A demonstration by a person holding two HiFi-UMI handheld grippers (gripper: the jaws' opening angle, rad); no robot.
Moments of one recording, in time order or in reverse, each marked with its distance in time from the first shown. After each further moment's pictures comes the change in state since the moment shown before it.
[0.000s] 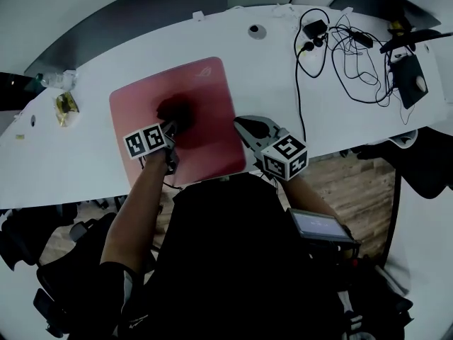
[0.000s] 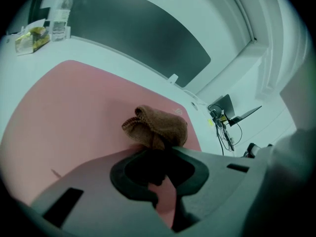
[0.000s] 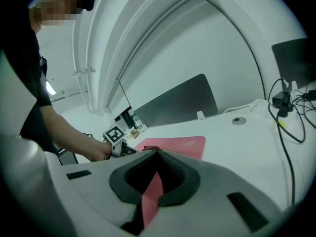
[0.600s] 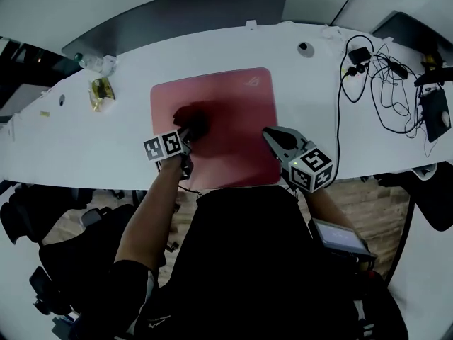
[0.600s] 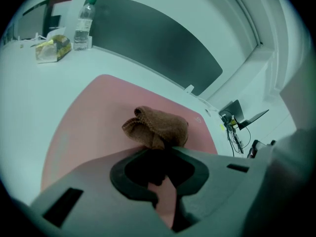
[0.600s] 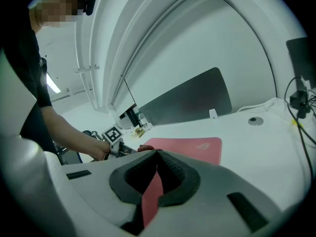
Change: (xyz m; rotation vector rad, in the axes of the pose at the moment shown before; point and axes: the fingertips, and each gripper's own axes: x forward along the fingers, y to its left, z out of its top) left arm -0.051 0.076 0.013 -0.022 -0.048 0.099; right arm 0.038 0.024 0.004 -0.026 0.031 0.056
